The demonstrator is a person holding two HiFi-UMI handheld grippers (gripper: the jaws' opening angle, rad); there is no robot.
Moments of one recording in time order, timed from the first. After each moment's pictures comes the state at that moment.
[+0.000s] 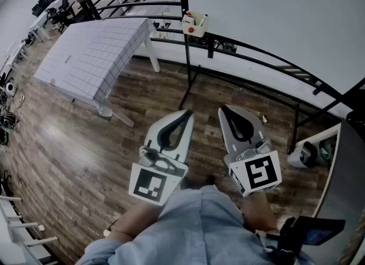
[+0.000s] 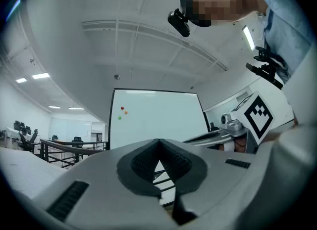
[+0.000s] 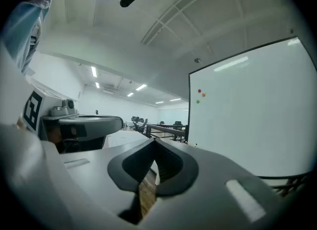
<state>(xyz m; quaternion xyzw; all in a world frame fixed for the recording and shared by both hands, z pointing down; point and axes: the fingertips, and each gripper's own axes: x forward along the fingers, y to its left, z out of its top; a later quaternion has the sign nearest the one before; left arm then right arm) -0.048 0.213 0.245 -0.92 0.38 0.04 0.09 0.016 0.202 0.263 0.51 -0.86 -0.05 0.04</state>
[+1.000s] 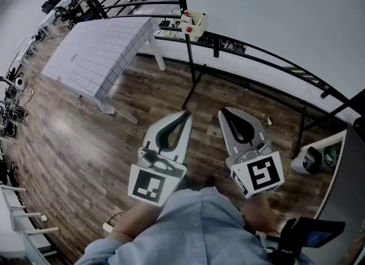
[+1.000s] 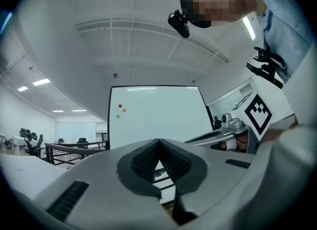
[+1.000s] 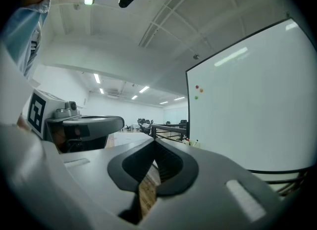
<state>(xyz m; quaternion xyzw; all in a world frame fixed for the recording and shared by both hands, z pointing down) 0.002 0.212 0.250 -0.91 0.41 0.01 0.10 0.068 0.201 0.274 0.47 -0.88 -0.03 0.02</state>
